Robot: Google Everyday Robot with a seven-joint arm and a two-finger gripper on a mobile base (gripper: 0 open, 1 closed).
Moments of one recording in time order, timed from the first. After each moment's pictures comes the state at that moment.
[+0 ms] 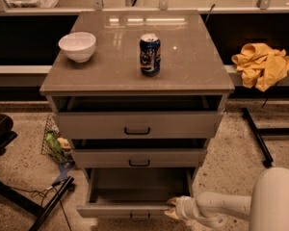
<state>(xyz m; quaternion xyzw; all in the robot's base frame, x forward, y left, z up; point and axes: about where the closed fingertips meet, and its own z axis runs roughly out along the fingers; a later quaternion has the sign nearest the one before) 0.480 -0.132 0.187 -0.54 0.78 0.12 0.29</state>
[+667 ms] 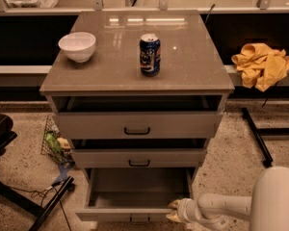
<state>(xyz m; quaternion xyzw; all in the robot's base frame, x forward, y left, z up) 0.466 -0.137 0.188 -0.55 0.78 0.13 0.27</state>
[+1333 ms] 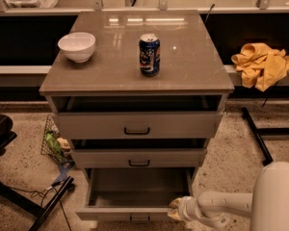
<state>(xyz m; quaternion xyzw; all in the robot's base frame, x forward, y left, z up) 0.470 -0.138 0.205 -0.55 0.78 0.11 0.27</state>
